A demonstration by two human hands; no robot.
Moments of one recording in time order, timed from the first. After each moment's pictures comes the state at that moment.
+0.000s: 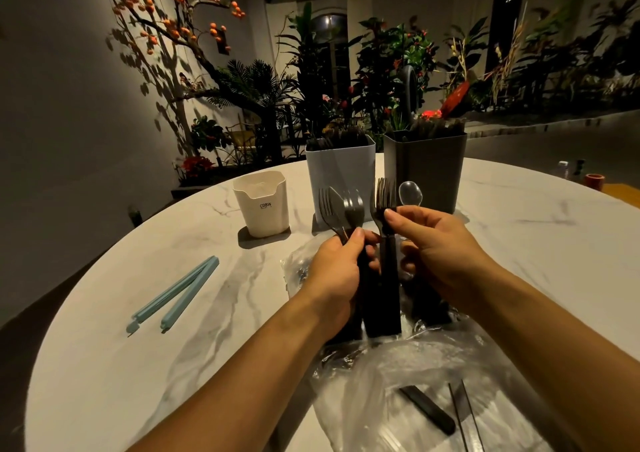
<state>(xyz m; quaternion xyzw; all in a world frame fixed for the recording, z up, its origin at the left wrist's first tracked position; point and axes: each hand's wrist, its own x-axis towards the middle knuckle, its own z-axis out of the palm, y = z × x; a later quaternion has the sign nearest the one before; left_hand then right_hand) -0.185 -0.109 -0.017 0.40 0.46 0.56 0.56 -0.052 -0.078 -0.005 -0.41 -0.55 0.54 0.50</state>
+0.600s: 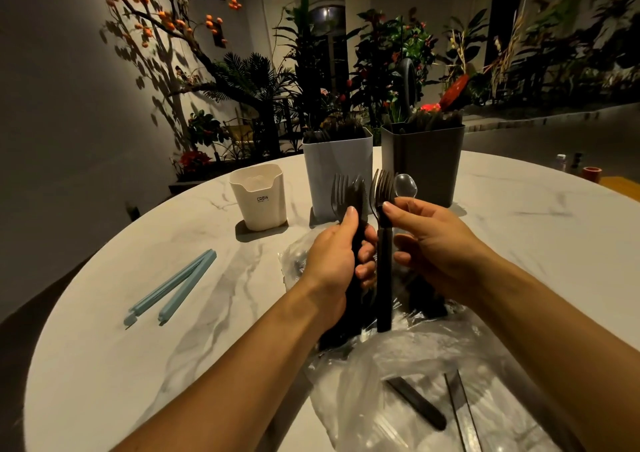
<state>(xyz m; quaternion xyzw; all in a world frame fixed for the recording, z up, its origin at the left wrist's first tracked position) -0.184 -0.113 -0.013 0.42 0.44 0.55 0.57 -0.048 -0.081 -0.002 -0.35 -0.53 0.61 0.46</state>
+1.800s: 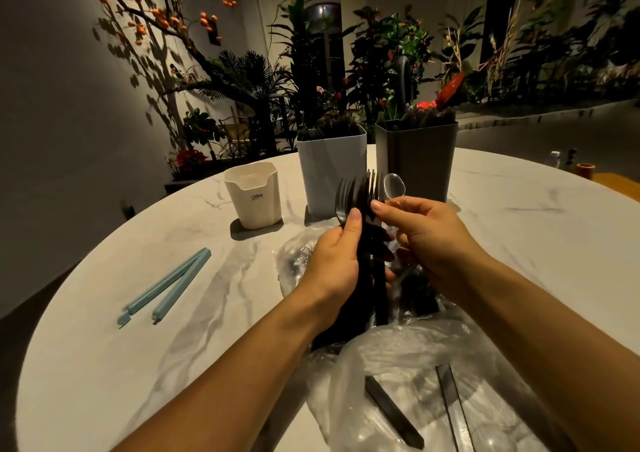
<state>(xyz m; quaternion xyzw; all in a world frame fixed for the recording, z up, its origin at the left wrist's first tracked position) -0.178 -0.119 -0.020 0.48 0.47 0.53 0.52 -0.054 -0.085 -0.002 -0.43 -0.54 0.51 0.51</state>
